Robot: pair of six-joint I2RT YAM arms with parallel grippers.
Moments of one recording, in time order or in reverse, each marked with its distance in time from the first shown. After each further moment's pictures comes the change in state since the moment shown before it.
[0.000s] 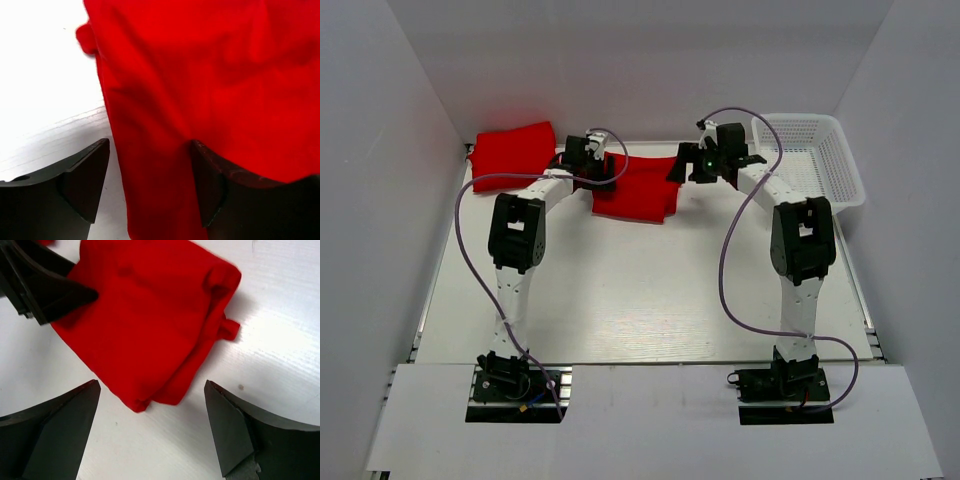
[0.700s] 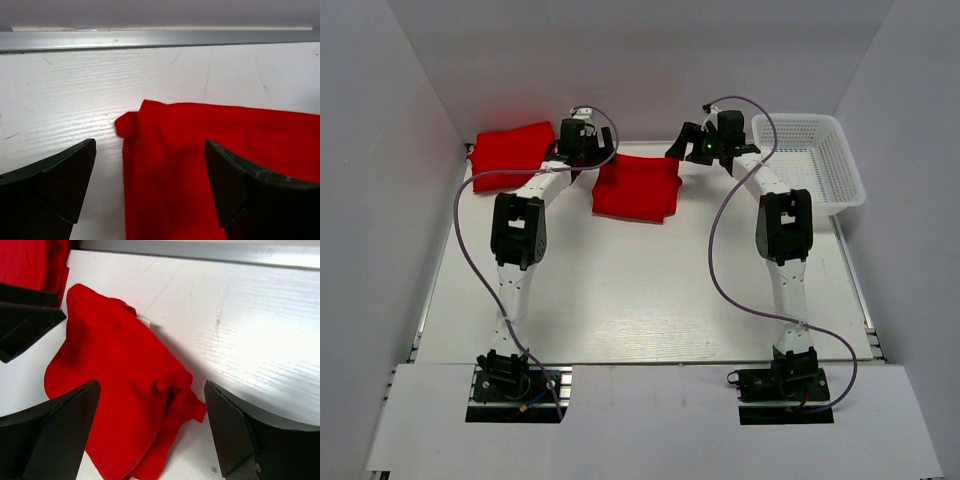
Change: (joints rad) left arm 0.015 0.076 0.182 0.115 -0.091 -0.215; right arm -0.045 0.333 0.395 0.047 -0.043 0.161
